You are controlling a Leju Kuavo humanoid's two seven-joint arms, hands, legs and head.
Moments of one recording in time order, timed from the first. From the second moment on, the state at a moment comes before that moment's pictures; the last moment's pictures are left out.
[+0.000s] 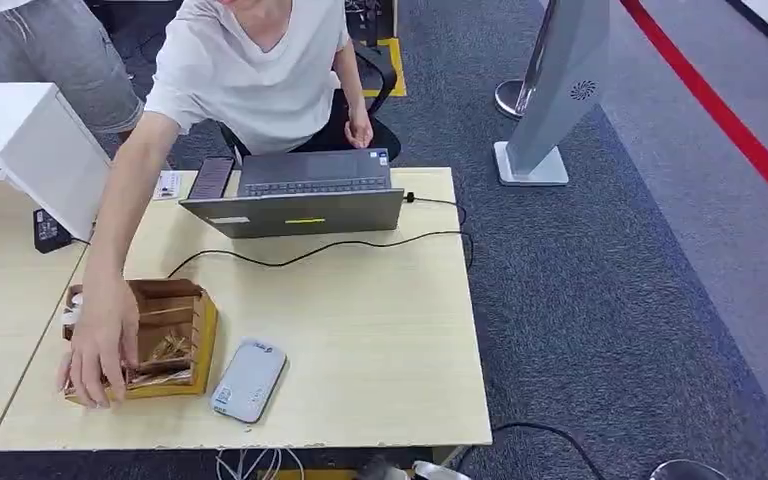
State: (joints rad) left arm -0.09 0.17 1.19 -0.26 0.05 0.11 -0.17; right arm -0.42 0.23 1.50 -0.27 1.02 0.20 -0.10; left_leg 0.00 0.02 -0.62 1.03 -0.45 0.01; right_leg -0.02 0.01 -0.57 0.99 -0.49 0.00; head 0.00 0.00
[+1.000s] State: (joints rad) left arm 0.02 0.01 0.63 -0.26 -0.03 0.03 -0.07; right arm -0.12 0.15 0.85 -0.30 0.53 0.11 -0.06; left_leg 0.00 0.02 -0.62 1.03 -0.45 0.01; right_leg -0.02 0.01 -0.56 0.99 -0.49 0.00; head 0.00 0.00
